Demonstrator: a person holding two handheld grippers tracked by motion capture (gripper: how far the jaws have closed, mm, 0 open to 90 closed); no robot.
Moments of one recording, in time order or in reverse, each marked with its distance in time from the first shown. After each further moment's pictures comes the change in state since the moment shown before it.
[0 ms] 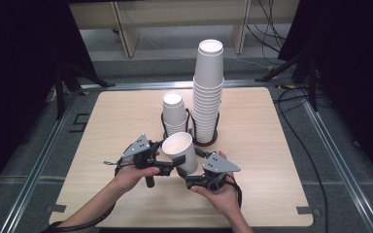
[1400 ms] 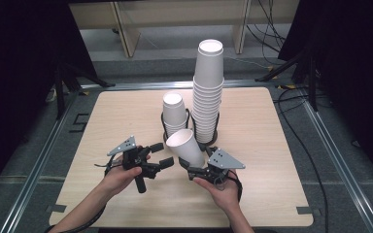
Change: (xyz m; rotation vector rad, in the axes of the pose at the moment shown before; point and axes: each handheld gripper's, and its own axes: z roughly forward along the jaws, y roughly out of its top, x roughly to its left) left arm 0.016 -0.006 -0.027 -0.004 -0.069 -0.190; right arm -0.015 0.001 0.004 -0.118 -0.009 0.009
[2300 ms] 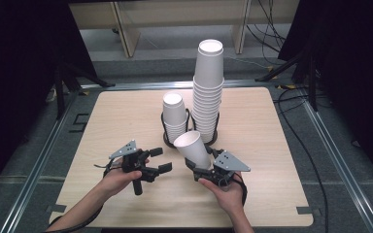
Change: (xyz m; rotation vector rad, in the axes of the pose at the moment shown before) left arm 0.015 -0.015 -0.005 0.064 0.007 0.039; right arm -0.005 -0.007 -0.015 0.029 -0.065 0.039
